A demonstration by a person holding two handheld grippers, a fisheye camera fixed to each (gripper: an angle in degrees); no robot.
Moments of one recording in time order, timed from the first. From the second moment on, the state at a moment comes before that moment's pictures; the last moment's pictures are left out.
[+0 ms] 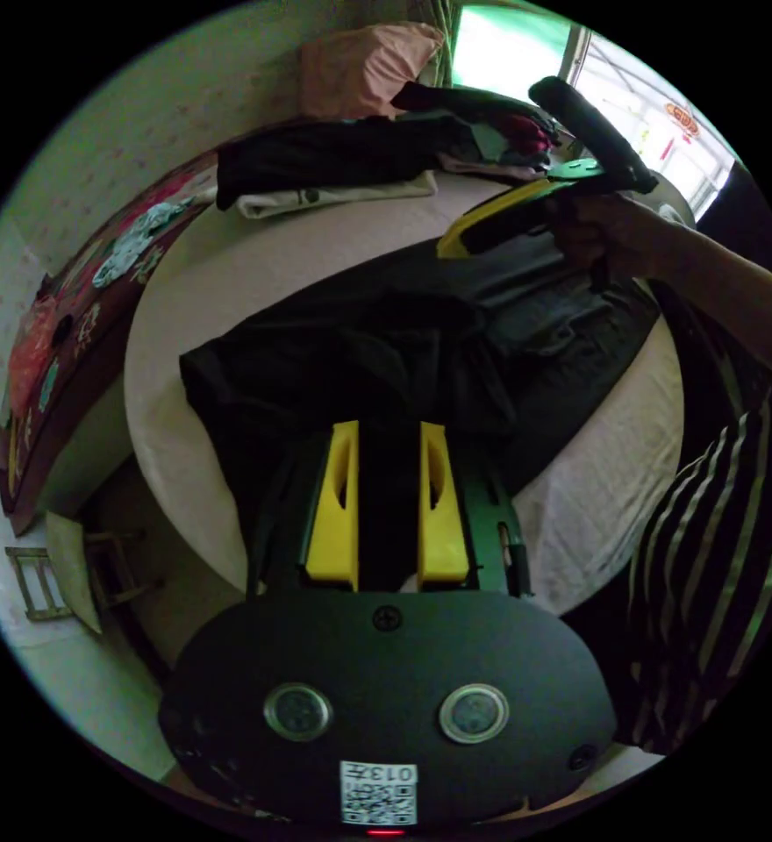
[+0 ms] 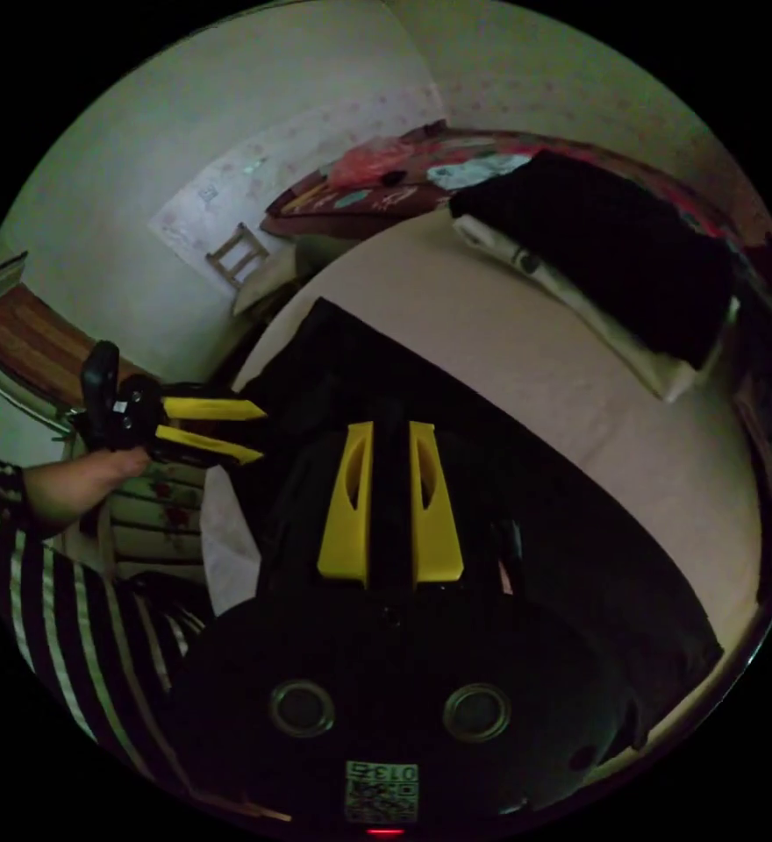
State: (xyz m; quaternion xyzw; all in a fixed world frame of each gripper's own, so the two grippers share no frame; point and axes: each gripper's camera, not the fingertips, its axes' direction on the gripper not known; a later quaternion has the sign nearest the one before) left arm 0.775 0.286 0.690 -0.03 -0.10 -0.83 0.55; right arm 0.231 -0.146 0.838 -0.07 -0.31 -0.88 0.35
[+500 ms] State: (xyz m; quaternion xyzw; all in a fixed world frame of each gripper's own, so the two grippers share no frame) left arm 0.767 0.348 0.654 0.01 -0.08 -0.77 0.64; right arm 0.264 -0.119 0.790 -0.06 -0.33 -0.82 0.46
